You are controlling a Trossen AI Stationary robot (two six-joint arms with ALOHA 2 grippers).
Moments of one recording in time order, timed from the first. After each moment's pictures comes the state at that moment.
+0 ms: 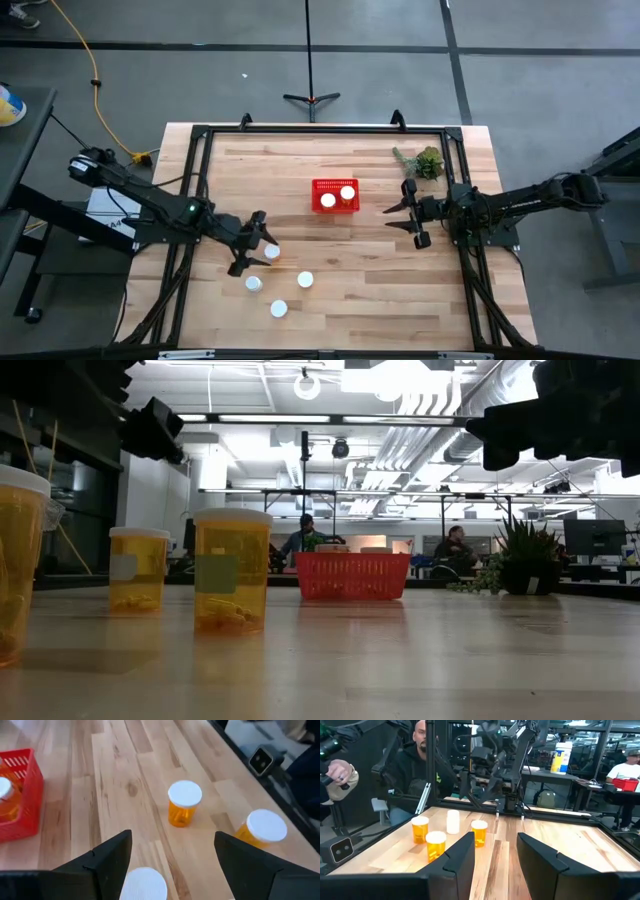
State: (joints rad) left arm -0.39 1.02 0.53 -0.09 -0.07 -0.08; right arm 0.00 0.78 0.06 0.78 -0.18 -0.06
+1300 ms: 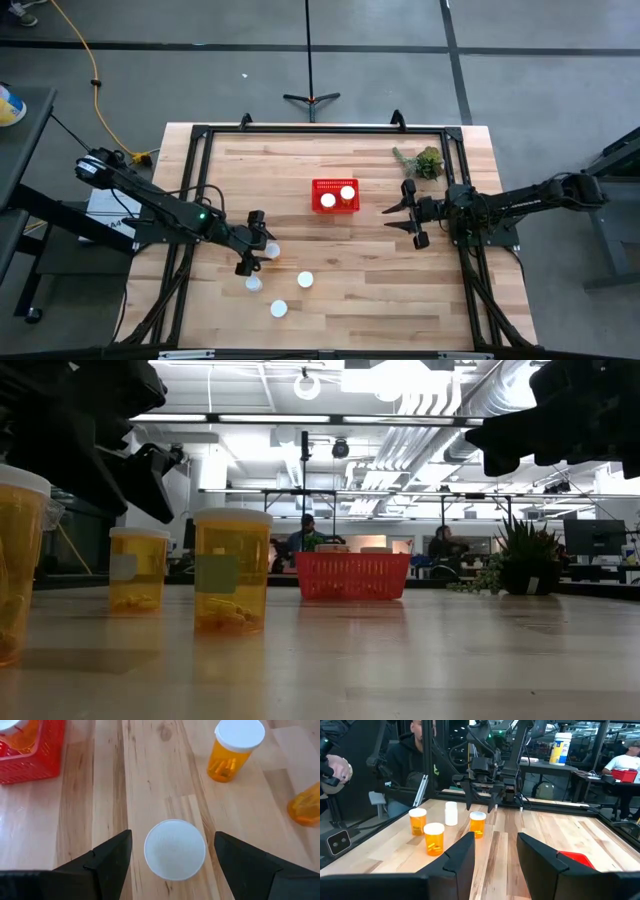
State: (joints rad) left arm -0.41 1.15 0.53 -0.18 -0.23 -0.17; right arm 0.00 0.79 0.06 0.74 -0.17 -0.06
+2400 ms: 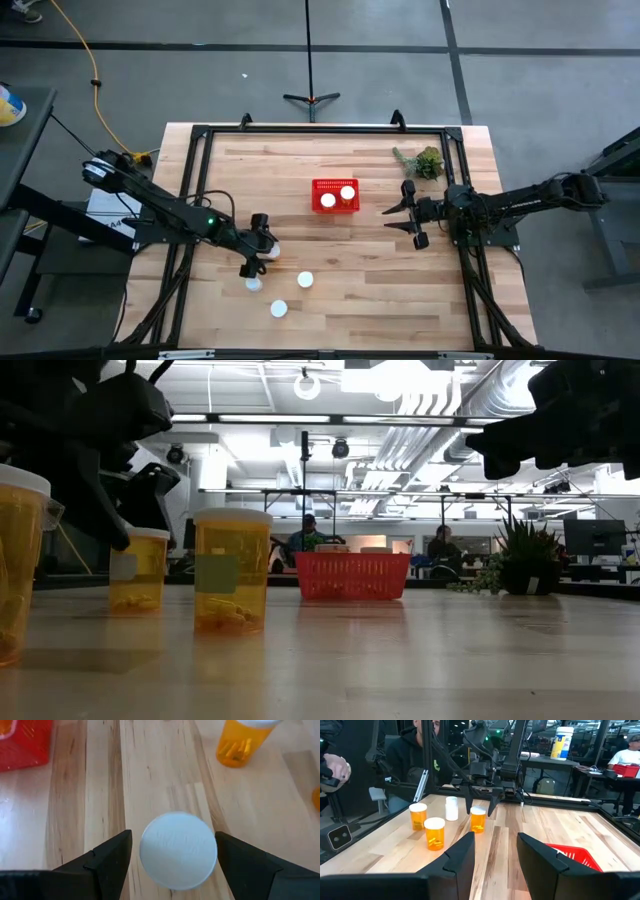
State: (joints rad) left arm -0.41 1.26 0.53 -0.13 -0.24 -0.17; right arm 0.00 0.79 0.06 0.71 -0.17 -0.06
